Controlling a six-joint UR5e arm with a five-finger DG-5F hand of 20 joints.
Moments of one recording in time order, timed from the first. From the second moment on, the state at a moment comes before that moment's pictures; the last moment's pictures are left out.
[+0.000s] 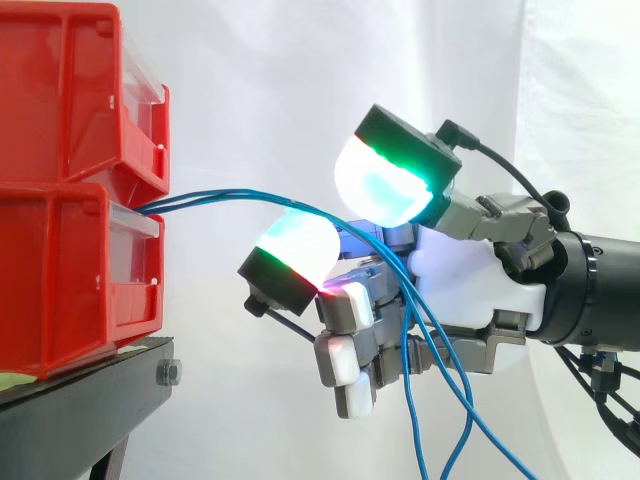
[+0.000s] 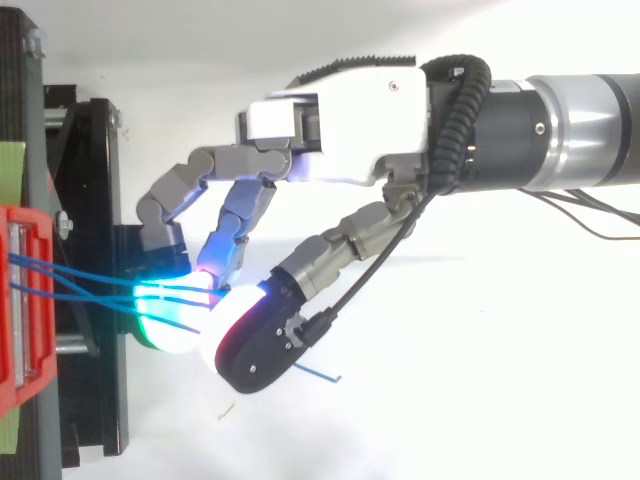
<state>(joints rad) 0.03 -2.35 -1.18 -2.60 -1.66 -0.08</state>
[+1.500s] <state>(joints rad) 0.03 -2.35 -1.18 -2.61 -1.66 -0.14</state>
